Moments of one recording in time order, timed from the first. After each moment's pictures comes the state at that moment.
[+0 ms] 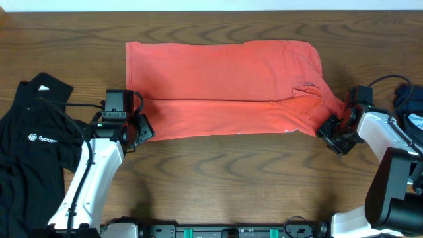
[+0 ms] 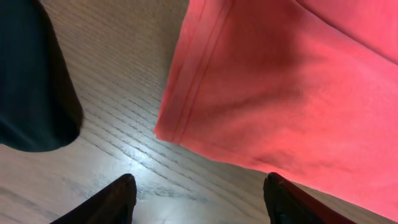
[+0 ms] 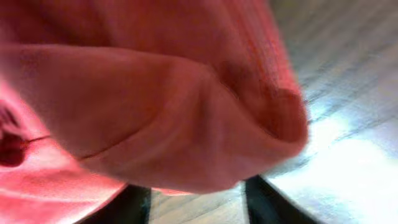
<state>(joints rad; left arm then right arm) -0.02 1.32 0.82 -0.72 -0.07 -0.48 -0.20 1.69 0.88 -0.67 -0.12 0.64</state>
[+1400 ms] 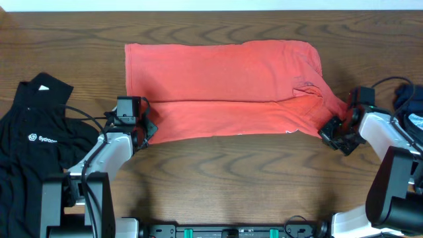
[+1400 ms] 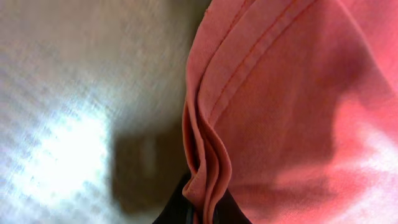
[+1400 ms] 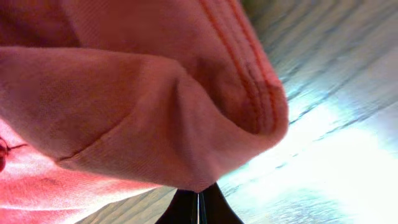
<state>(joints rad) -0.01 1.56 0.66 -0.31 -0.03 -0.80 -0.23 1.69 0.88 -0.69 -0.09 0.63</state>
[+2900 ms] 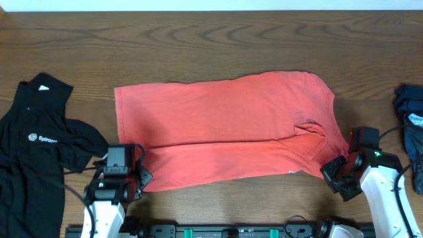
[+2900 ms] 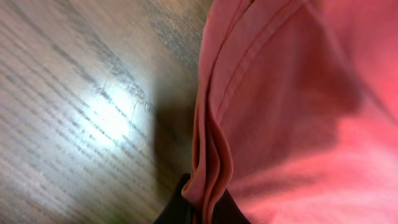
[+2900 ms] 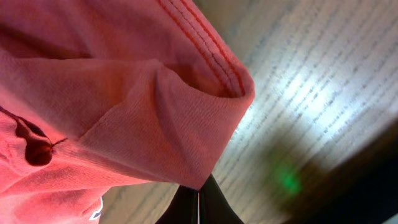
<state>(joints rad) -0.01 0.84 0.41 -0.85 -0.06 -0.84 -0.23 1.16 0.58 -1.00 -0.02 0.87</state>
